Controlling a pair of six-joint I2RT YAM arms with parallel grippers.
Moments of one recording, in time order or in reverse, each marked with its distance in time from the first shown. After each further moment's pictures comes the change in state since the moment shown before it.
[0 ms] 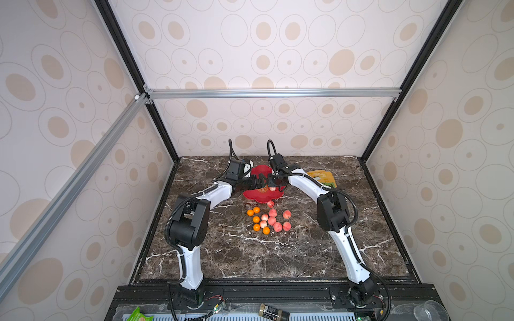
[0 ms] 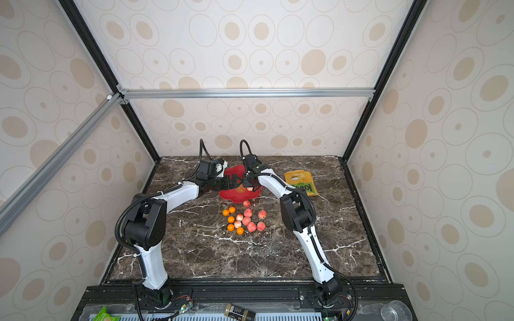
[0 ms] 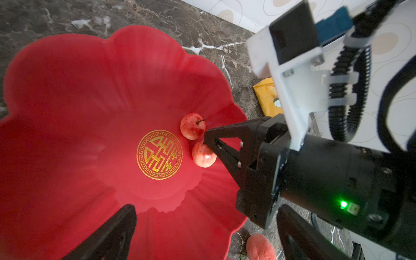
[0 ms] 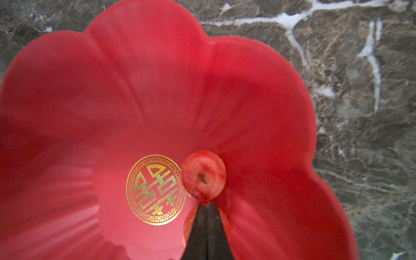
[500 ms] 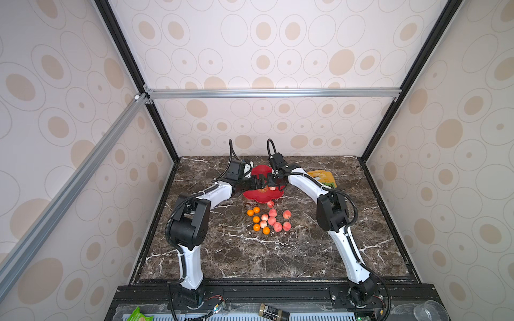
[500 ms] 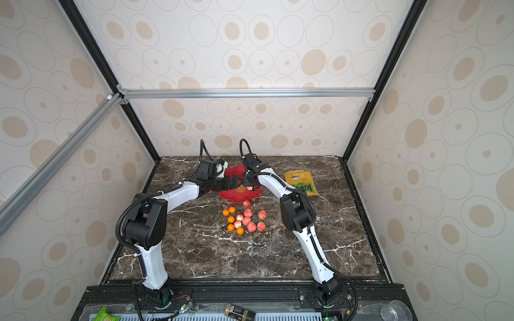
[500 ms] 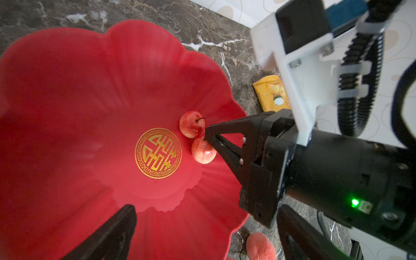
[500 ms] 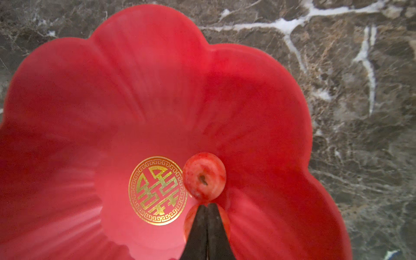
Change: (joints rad) left arm 0.000 0.005 0.000 0.000 0.010 0.000; right arm 0.000 0.010 0.037 -0.025 0.006 -0.001
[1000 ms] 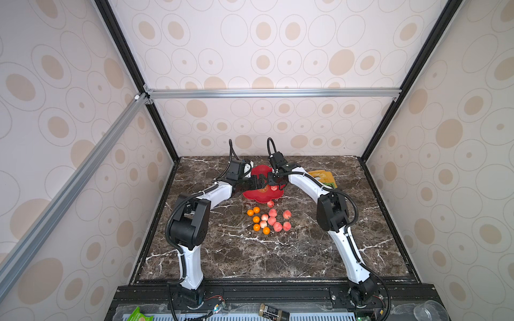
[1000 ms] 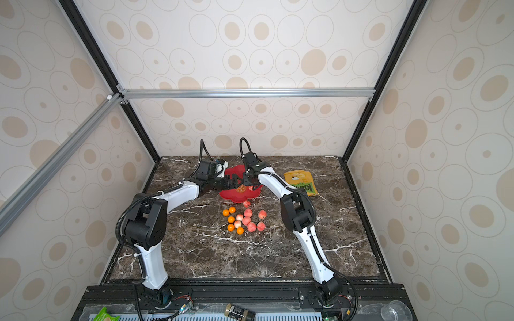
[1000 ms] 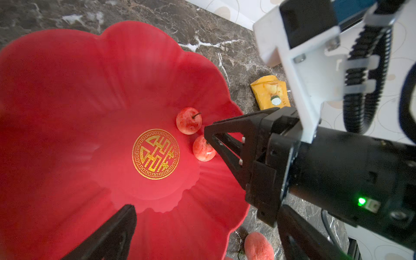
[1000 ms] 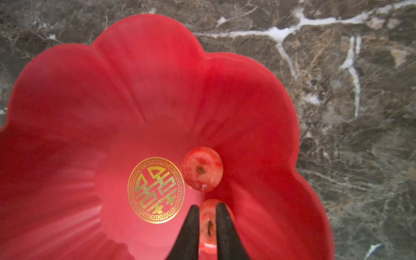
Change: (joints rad) left arm 0.000 0.000 0.000 0.005 0.009 0.000; right arm 0.000 0.000 0.020 -0.024 0.014 -0.011
